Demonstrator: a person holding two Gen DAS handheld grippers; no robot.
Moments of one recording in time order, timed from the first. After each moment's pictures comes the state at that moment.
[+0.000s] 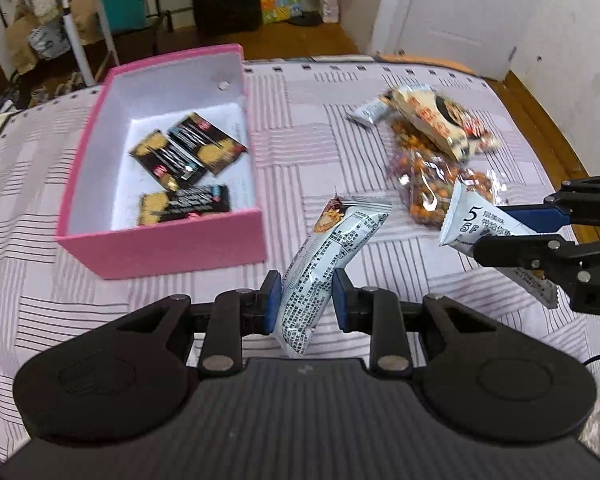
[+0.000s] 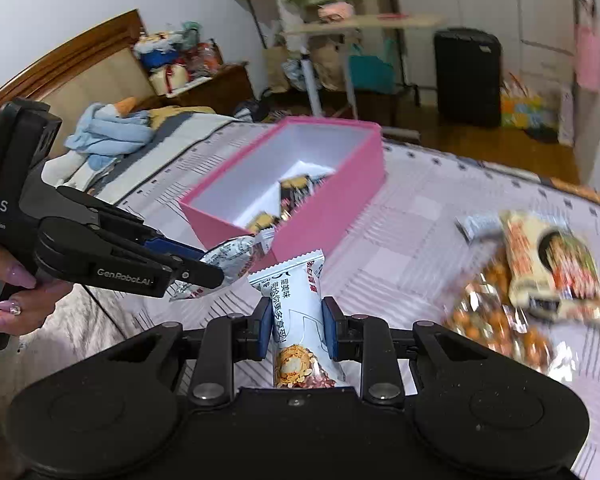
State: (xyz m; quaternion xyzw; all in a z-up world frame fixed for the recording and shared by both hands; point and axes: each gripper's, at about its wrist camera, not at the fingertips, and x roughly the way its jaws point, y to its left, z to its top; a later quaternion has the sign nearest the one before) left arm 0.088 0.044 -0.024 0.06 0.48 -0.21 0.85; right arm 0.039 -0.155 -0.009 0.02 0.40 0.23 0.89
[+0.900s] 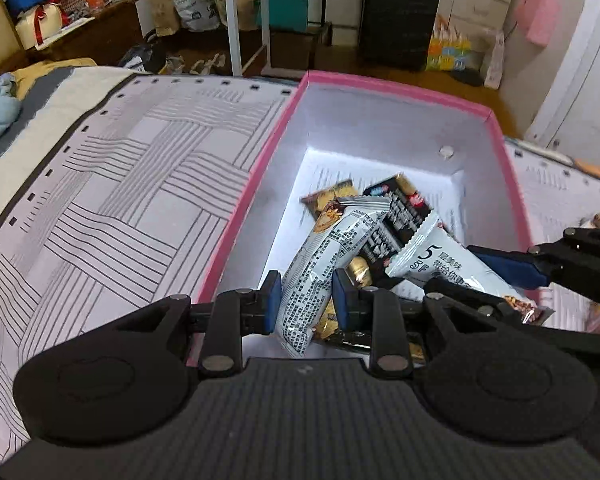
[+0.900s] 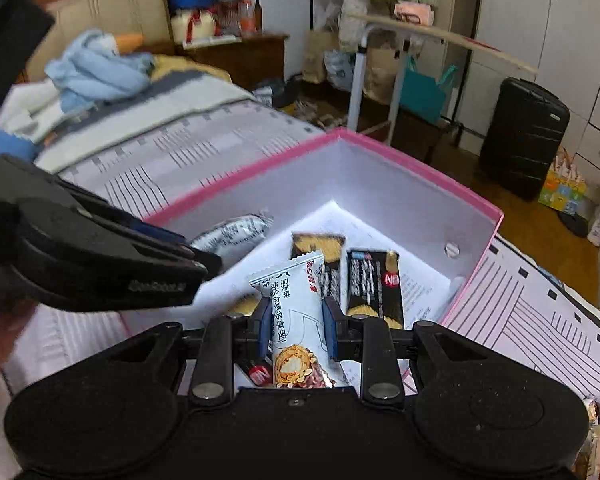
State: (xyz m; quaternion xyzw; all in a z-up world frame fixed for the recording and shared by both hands) left arm 0.244 0.136 -0.100 -0.02 0.46 0.00 0.89; right arm 0.221 -0.002 -0.089 -0.13 0.38 0.25 0.88
